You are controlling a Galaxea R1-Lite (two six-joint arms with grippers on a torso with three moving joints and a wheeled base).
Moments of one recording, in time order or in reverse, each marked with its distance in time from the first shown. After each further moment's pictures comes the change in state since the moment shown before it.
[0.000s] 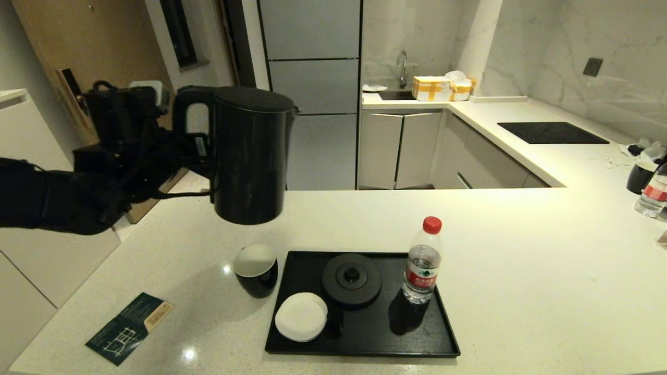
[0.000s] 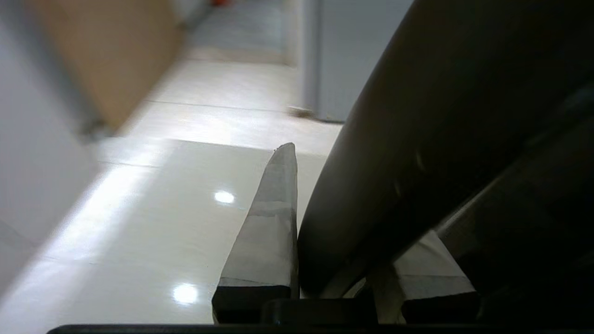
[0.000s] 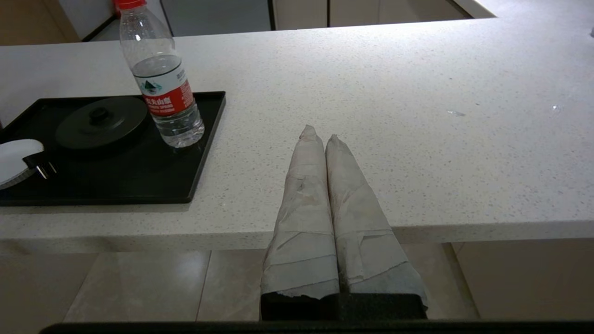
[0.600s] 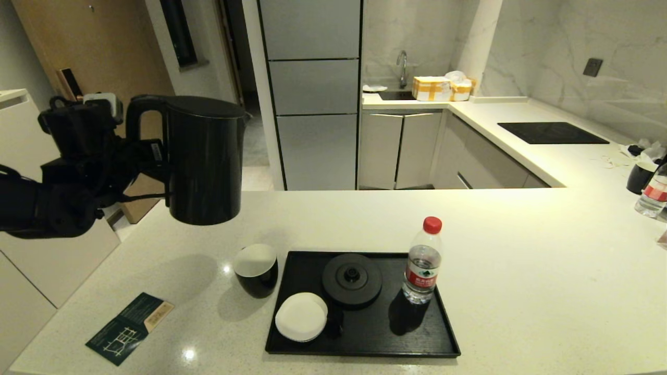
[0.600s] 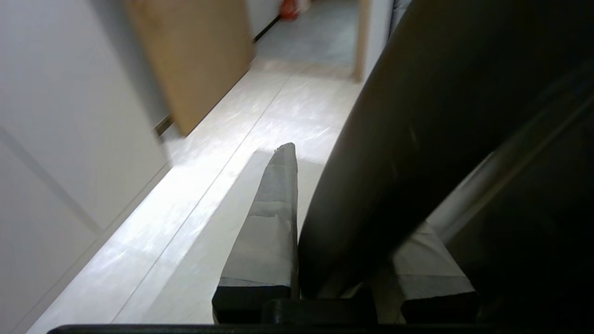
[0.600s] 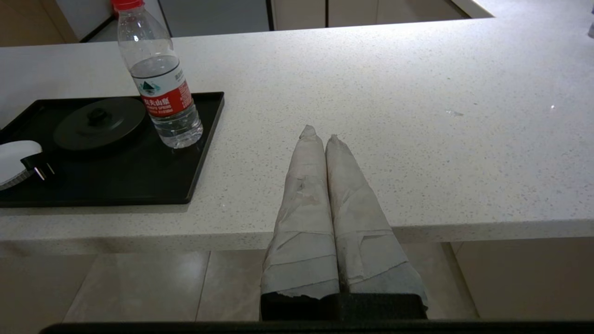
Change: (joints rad) left arm 0.226 0.073 0.015 -0.143 -0.051 0.050; right arm 0.000 0.000 0.000 0.000 0.000 0.000
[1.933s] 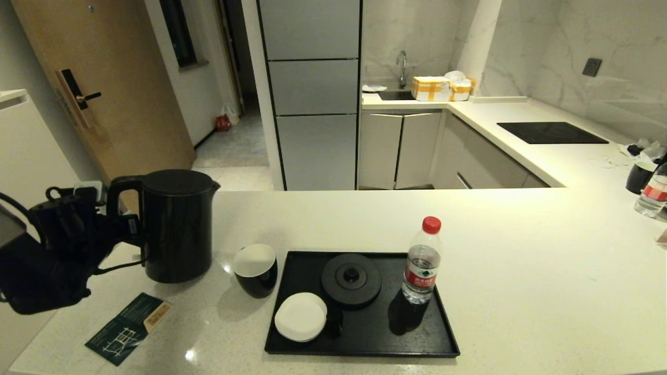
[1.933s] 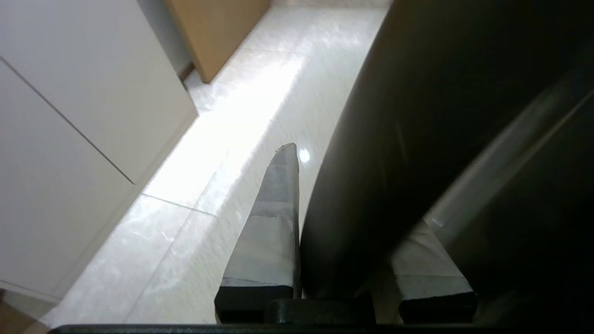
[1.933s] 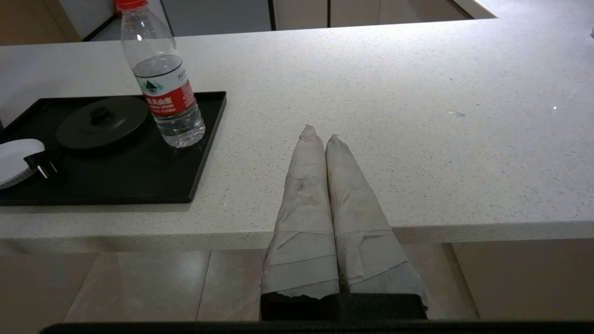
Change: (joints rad) left arm 0.289 0.271 0.292 -0.427 -0.227 0.083; right arm 0.000 0.000 0.000 0.000 0.000 0.000
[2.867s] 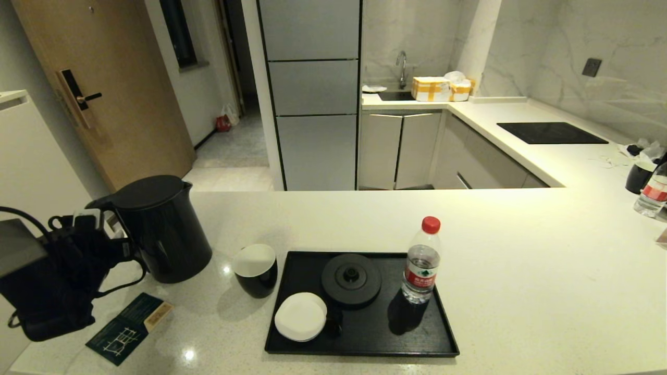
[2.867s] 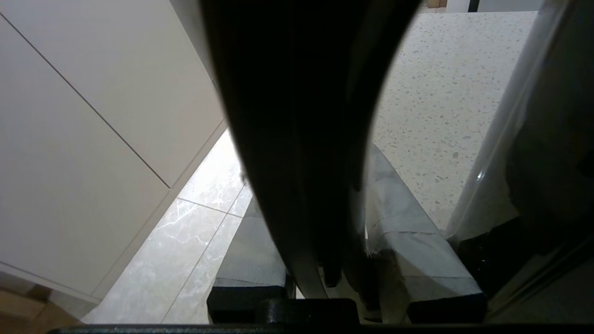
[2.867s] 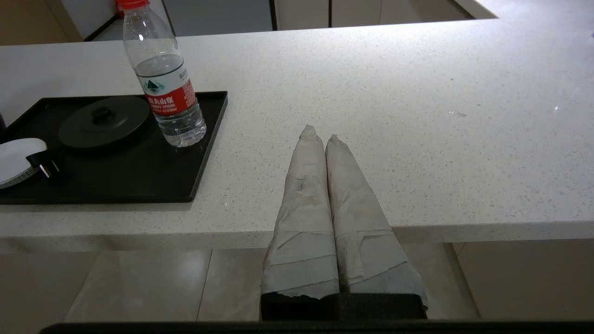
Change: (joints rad) left arm 0.089 0.234 0.029 -0.272 -0.021 0.114; right arm 0.000 0.000 0.000 0.000 0.000 -0.001
